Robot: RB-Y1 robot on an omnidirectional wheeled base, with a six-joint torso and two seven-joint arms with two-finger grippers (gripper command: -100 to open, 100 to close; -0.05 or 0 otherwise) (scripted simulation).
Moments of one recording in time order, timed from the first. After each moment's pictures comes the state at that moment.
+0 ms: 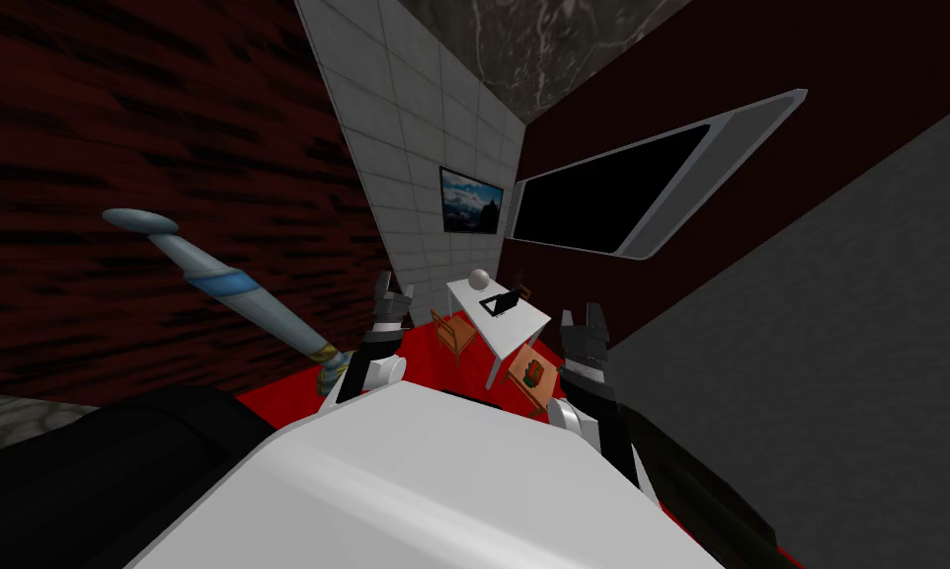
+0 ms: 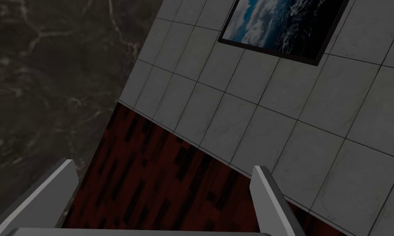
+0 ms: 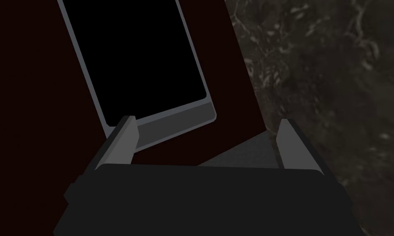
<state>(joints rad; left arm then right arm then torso) 0.52 -0.01 0.07 -2.34 0.10 -0.40 0.03 0.51 -0.02 0.04 -2.33 -0.05 -0.39 0.10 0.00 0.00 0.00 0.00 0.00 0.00</state>
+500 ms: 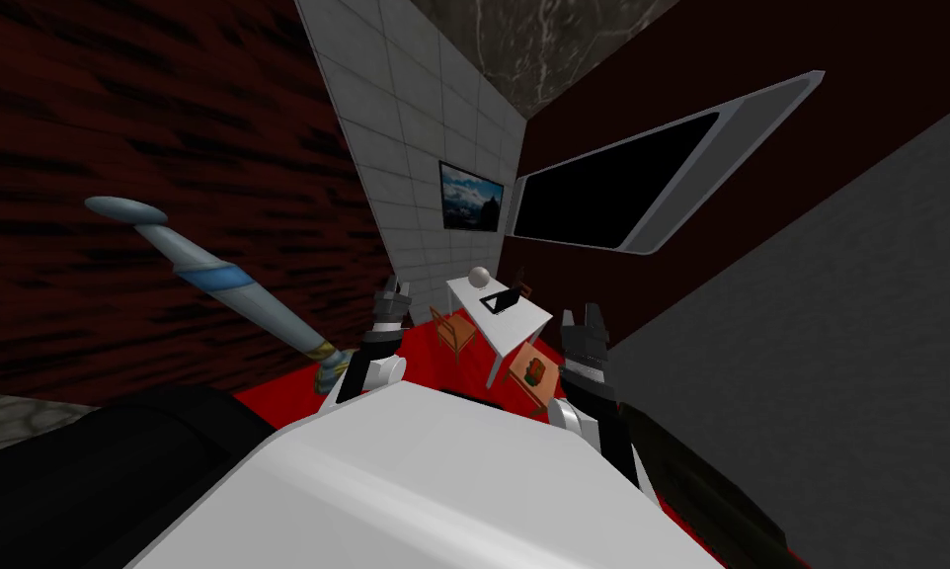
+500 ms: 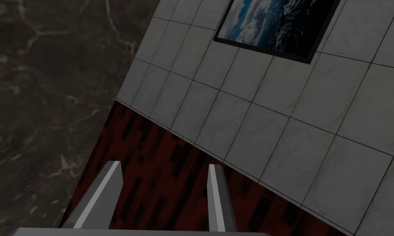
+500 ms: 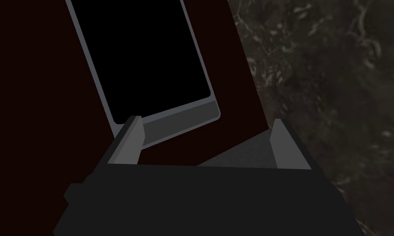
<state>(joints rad) 0.52 -0.01 0.07 -2.34 0.10 -0.40 0.03 0.51 -0.02 0.04 -2.33 -0.05 -0.39 0.10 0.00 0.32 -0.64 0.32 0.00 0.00</state>
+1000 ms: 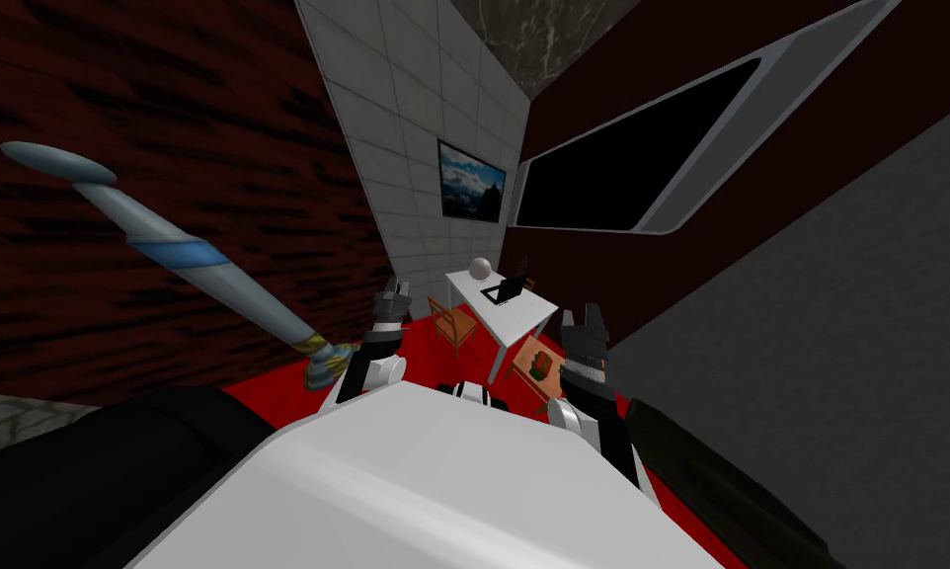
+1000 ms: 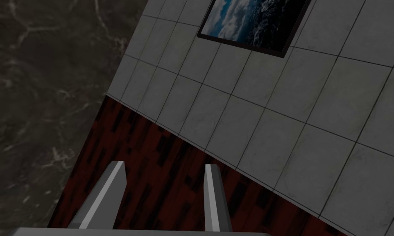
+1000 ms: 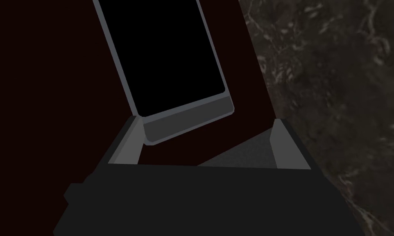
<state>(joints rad) 0.52 -0.01 0.07 -2.34 0.10 -0.40 0.03 0.51 -0.02 0.04 -2.33 -0.05 -0.39 0.10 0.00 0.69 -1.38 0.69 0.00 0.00</state>
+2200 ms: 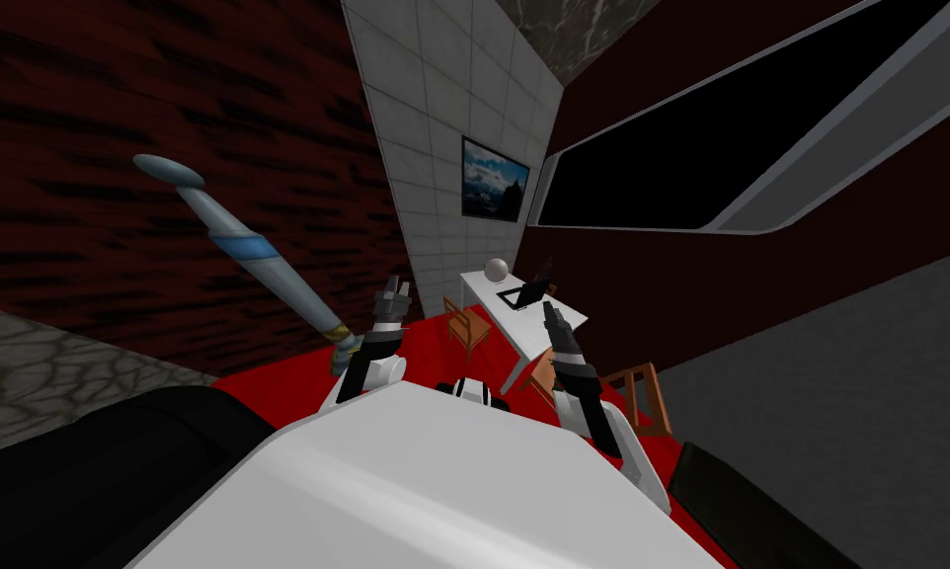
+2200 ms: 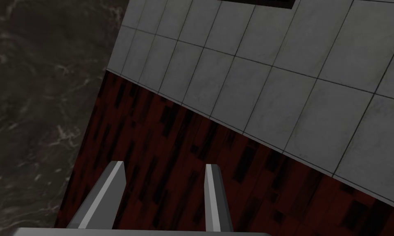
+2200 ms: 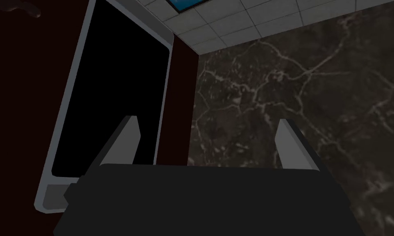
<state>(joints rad) 0.52 -0.01 0.07 -2.34 0.10 -0.40 0.03 0.39 -0.20 0.02 -2.20 0.25 -0.32 0.37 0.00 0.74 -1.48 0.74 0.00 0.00</state>
